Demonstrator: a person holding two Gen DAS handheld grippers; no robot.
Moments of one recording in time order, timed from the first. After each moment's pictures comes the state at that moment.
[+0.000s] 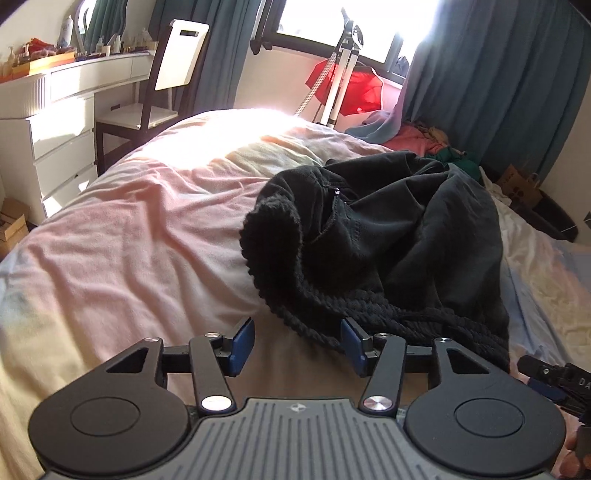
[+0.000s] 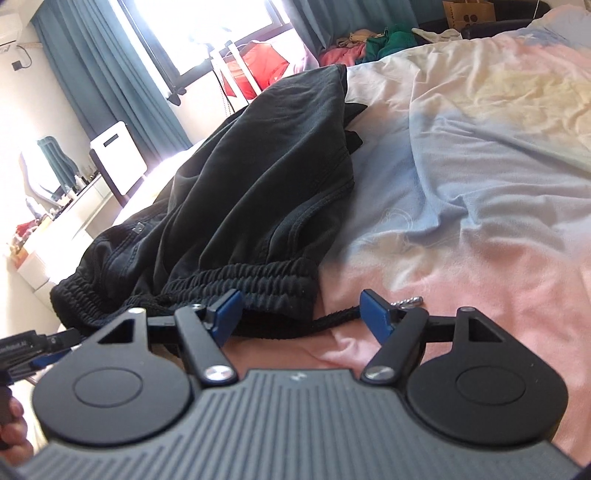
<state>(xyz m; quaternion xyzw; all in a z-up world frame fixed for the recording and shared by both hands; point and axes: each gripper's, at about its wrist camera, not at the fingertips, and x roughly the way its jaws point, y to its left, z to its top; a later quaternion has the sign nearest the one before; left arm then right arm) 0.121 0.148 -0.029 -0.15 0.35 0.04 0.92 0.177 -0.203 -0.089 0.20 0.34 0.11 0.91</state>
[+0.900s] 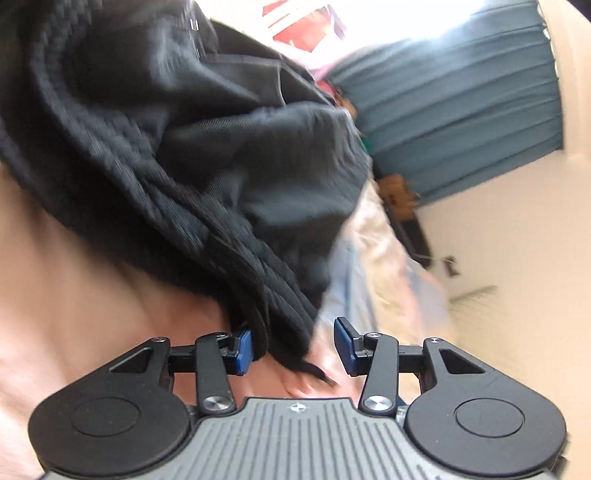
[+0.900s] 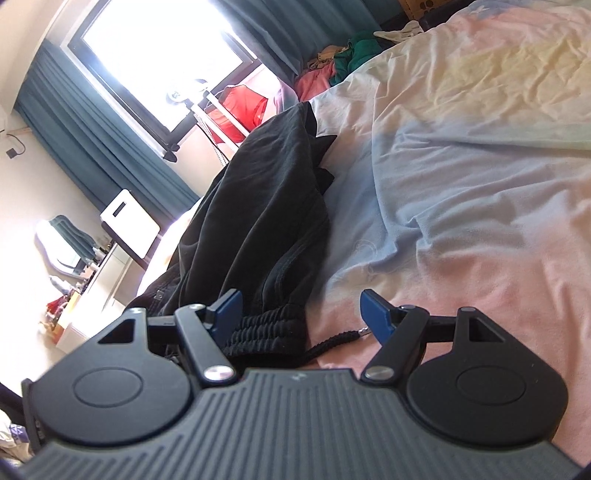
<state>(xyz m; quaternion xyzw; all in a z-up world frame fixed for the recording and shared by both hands) 0.195 0.051 -0.114 -0.43 0.37 -0.17 0.80 0.167 -0.262 -0.077 0.32 0.30 0.10 0.89</state>
